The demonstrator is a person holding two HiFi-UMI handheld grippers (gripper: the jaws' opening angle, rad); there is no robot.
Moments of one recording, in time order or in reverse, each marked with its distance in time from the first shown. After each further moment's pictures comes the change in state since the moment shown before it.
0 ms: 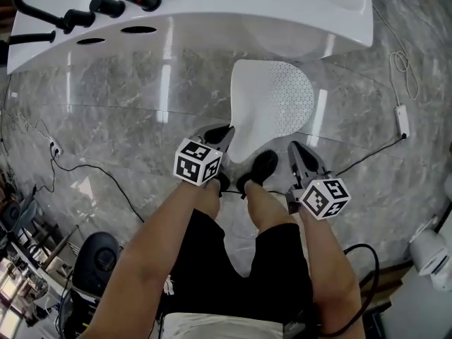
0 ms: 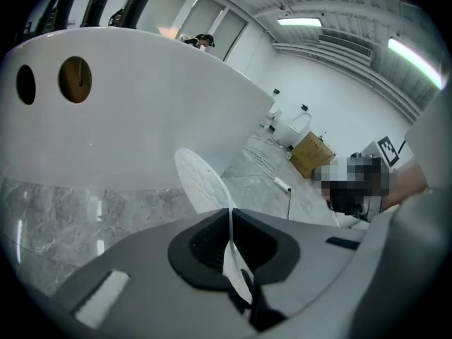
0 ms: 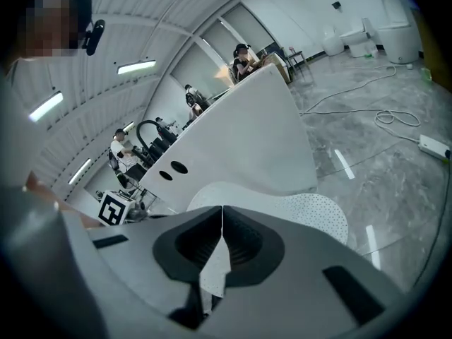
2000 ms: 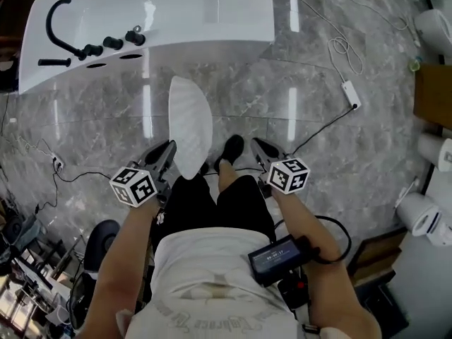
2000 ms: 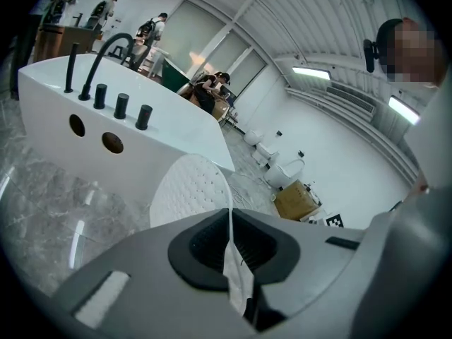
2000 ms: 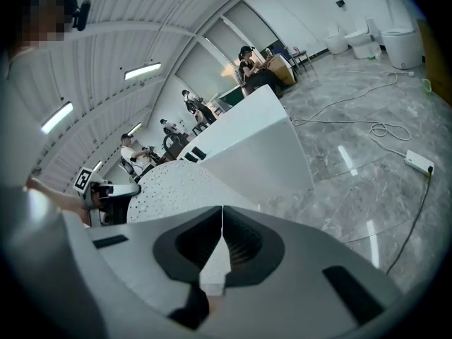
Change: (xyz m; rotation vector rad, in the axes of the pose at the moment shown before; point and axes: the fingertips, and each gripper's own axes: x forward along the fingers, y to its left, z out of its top) left arm -0.274 -0.157 0.127 -0.243 -0.214 -0.055; right arm -0.177 0.096 0.068 0.009 0.057 0.049
